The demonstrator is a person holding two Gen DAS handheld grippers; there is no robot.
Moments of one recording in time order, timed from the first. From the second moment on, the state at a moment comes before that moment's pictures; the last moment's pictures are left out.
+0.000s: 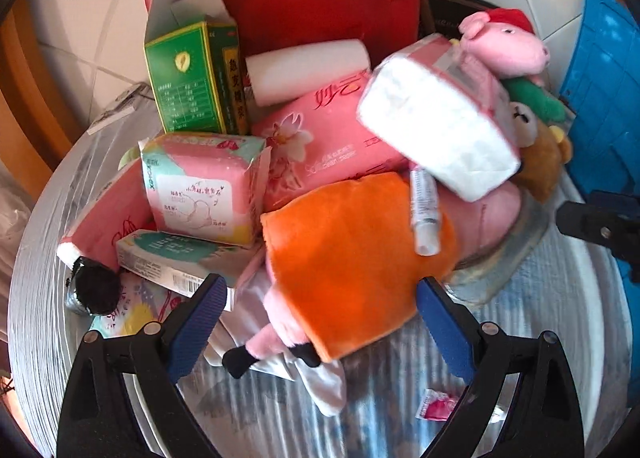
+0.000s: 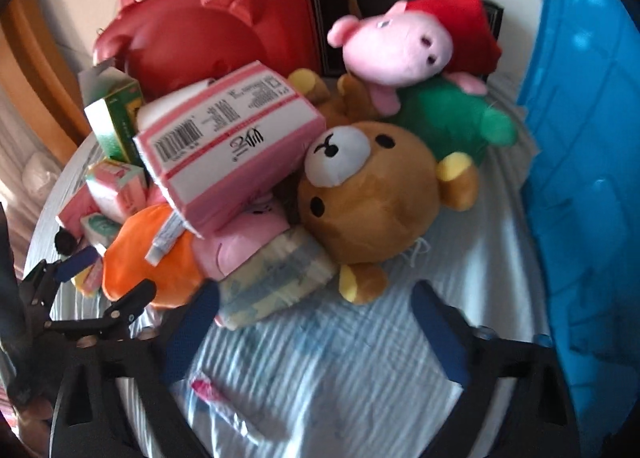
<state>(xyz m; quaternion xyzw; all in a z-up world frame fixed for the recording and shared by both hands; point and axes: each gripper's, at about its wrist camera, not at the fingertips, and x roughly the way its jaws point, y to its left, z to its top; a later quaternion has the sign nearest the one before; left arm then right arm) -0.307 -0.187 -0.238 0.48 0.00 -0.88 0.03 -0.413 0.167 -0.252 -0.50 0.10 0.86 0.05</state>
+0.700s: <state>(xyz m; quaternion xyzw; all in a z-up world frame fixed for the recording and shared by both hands) -0.283 -0.160 -0.255 0.51 -0.01 -0.86 -0.01 -0.368 0.215 -0.311 -0.57 0.16 0.80 0.10</state>
